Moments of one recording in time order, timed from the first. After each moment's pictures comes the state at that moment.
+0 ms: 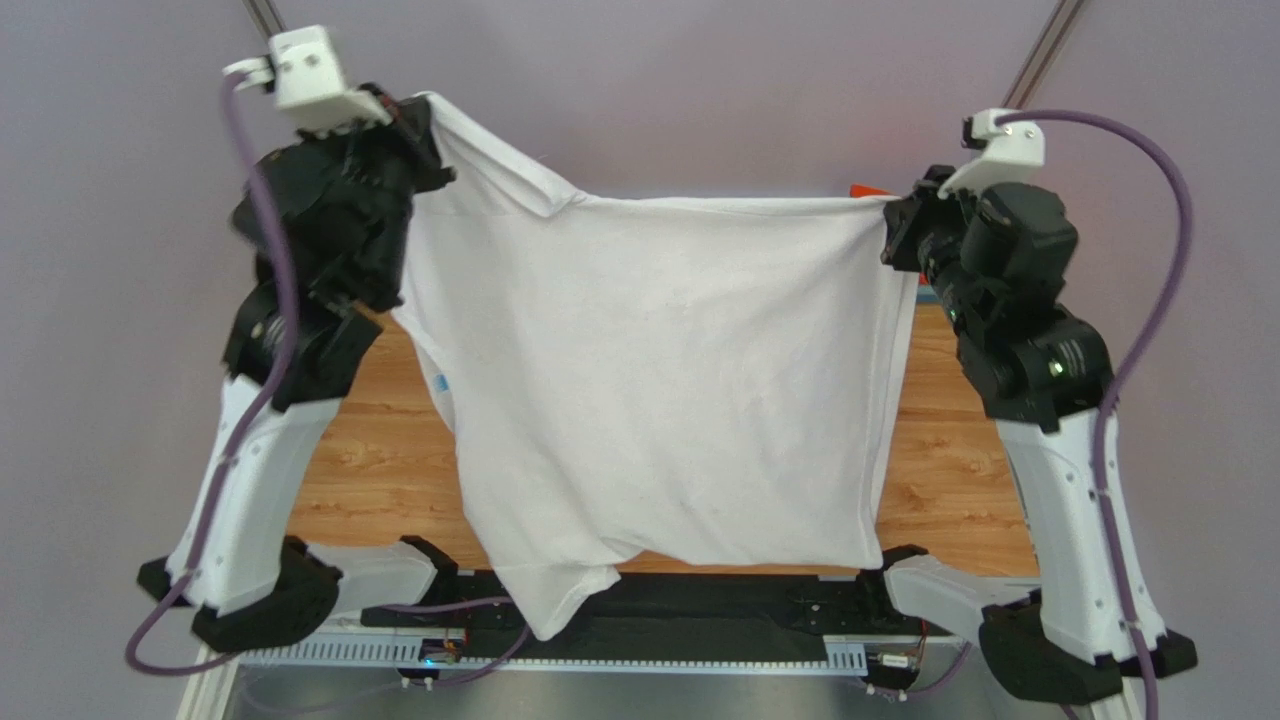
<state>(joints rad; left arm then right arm) -0.57 1.19 1.91 -0.44 -0.57 -0.13 0.31 1.09 1.70 -0.73 0.25 0.20</state>
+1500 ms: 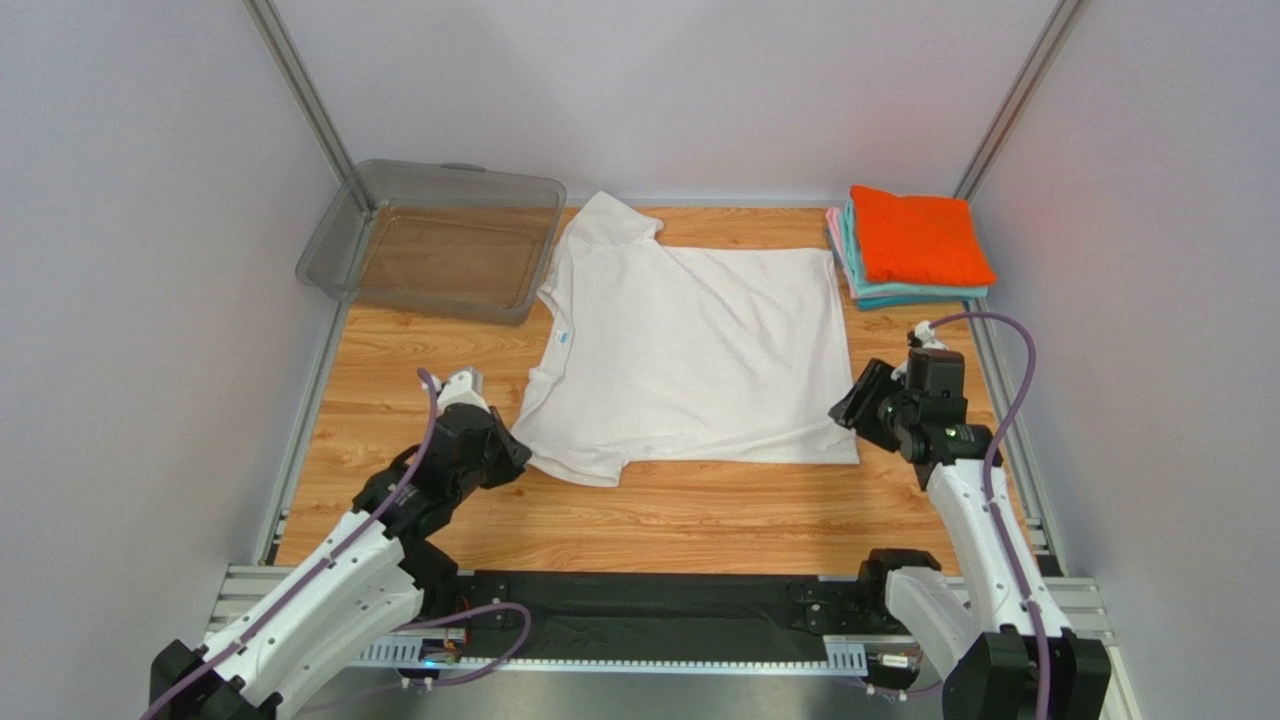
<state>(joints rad) -0.57 0.61 0.40 -0.51 -0.19 -0.81 -0.05 0.87 0.61 -0.56 -0.15 0.47</state>
